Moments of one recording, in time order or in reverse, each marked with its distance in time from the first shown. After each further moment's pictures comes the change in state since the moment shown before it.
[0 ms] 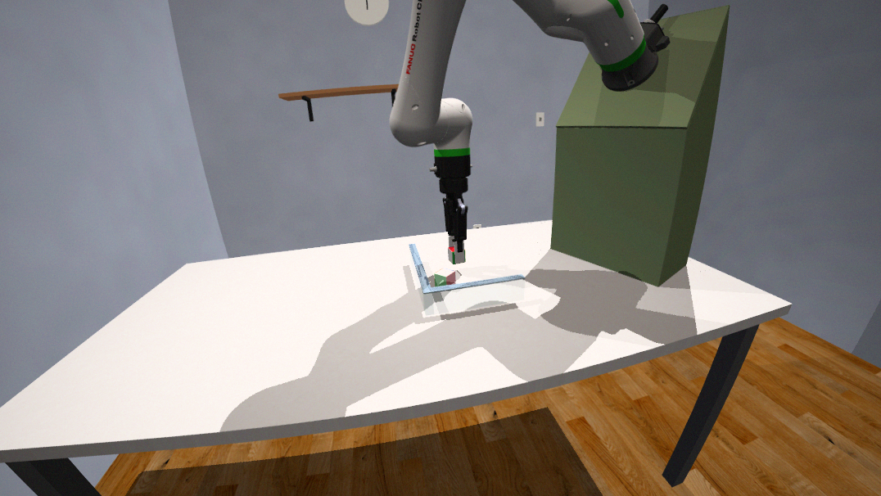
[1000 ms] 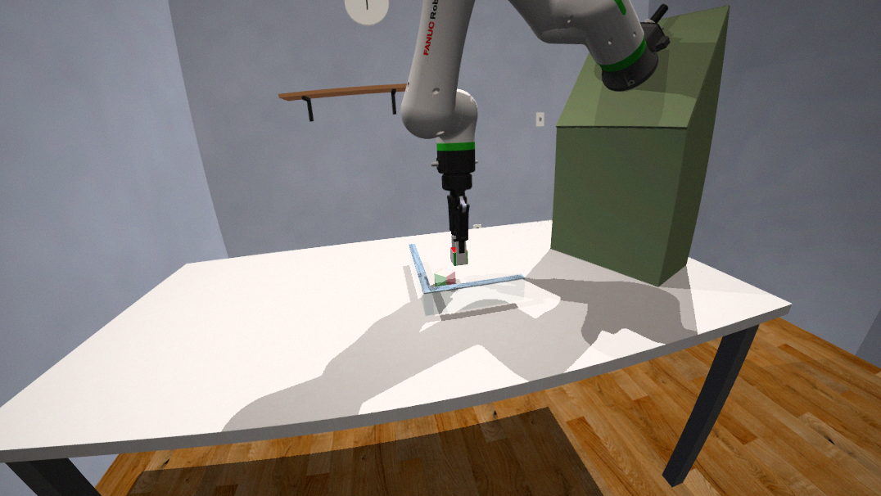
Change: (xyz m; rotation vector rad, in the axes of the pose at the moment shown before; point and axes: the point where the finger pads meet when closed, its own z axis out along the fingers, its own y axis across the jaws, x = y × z) arm -0.010 0.047 -0.016 -0.003 -0.013 0.107
